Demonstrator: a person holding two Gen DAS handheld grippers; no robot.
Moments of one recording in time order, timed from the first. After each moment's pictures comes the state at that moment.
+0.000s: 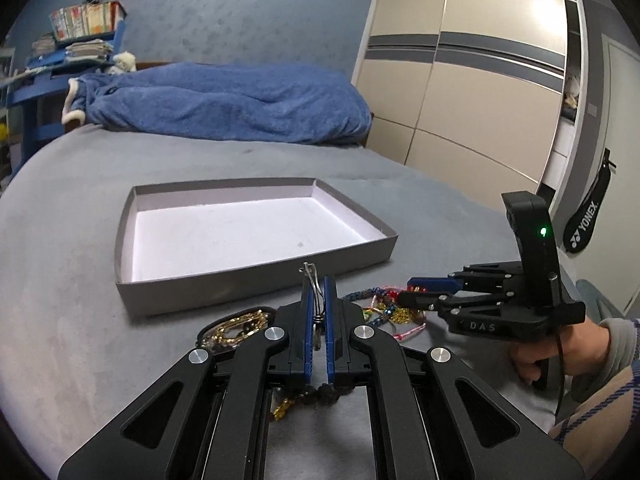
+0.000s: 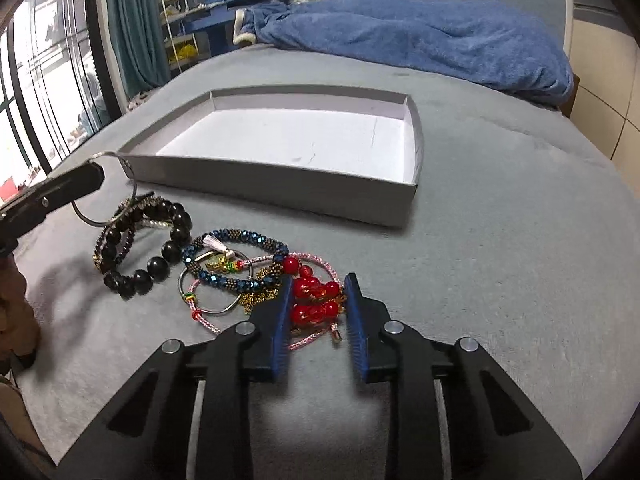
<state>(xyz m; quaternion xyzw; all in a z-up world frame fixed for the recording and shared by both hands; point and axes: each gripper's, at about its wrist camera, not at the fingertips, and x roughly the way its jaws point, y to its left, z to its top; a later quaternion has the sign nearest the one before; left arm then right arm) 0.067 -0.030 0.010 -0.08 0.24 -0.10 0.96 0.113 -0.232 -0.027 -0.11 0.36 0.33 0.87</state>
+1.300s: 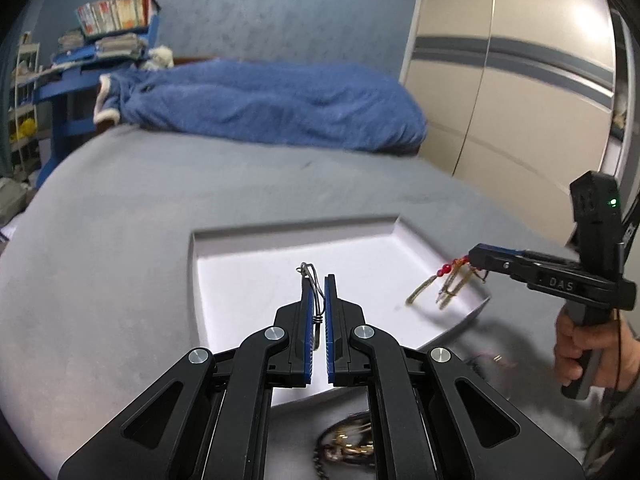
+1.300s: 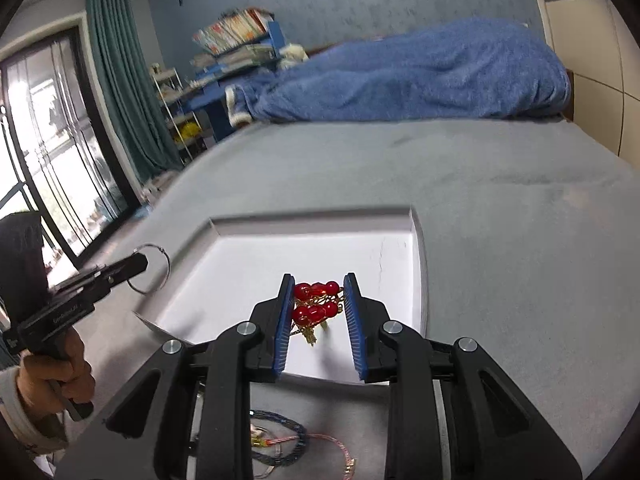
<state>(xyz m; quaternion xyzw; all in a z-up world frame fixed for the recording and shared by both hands) 0.145 0.041 0.029 -0.08 0.27 -0.03 0.96 0.190 -0.206 0.021 -0.01 0.33 0.34 0.88</state>
